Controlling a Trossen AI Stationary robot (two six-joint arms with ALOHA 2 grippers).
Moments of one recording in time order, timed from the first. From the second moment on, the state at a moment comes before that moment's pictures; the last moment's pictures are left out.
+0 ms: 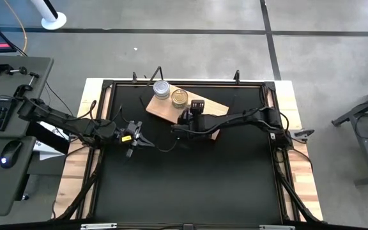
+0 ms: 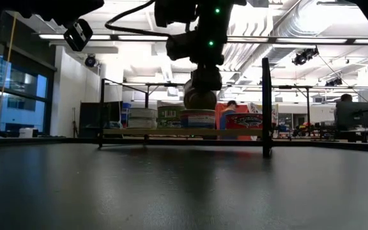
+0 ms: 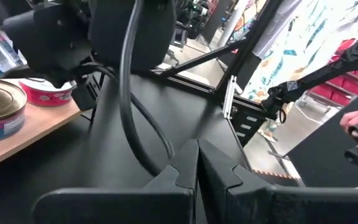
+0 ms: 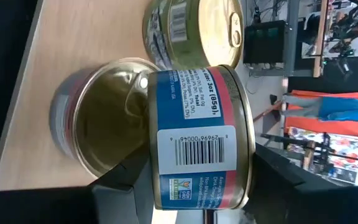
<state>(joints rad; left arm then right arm) -0.27 0.80 0.44 0.18 -0.09 -0.42 0.05 2.11 1.80 -1.13 0.91 0.00</state>
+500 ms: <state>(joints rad) -0.27 0.80 0.44 0.18 -0.13 -0.44 0.05 2.11 1.78 -1.06 0.81 -0.05</state>
